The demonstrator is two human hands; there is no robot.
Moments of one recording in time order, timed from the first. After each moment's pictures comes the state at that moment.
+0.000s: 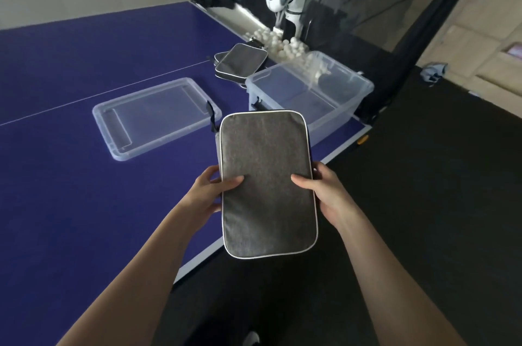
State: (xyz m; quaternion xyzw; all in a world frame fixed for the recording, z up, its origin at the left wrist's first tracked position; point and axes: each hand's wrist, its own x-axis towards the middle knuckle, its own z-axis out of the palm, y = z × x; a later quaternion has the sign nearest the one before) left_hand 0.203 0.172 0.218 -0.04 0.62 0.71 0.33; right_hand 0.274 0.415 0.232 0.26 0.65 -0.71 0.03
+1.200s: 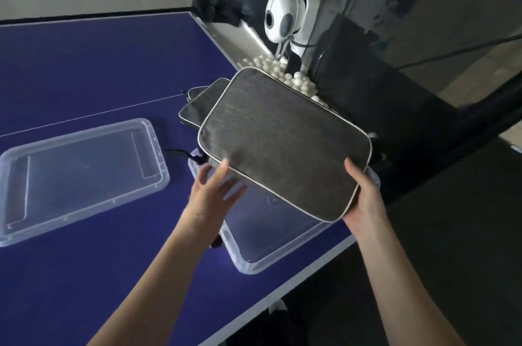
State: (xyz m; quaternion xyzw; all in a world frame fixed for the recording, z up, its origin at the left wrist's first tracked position) left_hand -0.034 0.431 0.227 -0.10 0.45 0.88 0.15; right_hand 0.003 0.681 0.255 0.26 0.49 -0.83 -0.06
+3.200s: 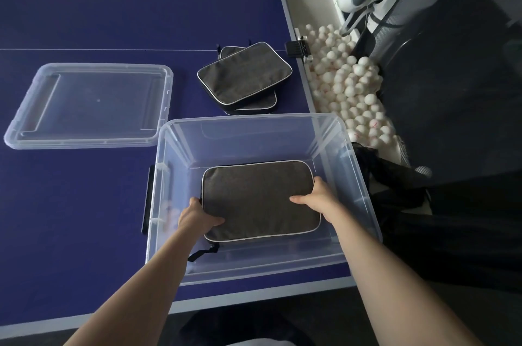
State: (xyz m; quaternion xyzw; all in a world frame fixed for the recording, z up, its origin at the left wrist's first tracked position) left_hand -0.058 0.510 0.099 -0.40 0.80 0.35 0.28; right_hand -0.170 0.767 0.100 0.11 0.90 -0.28 0.31
